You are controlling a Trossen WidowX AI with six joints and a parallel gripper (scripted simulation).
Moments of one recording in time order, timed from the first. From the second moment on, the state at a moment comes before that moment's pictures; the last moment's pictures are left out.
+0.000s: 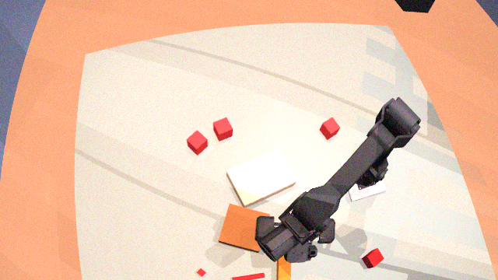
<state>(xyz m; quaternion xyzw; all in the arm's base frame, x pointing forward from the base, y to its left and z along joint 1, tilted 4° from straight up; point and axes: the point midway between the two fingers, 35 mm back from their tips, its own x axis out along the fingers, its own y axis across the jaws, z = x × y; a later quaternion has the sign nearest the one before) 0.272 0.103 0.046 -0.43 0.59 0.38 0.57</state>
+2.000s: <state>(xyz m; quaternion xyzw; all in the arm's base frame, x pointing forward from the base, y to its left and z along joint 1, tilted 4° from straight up) 0.296 -0.062 0.101 0.12 0.67 -0.15 0.72</state>
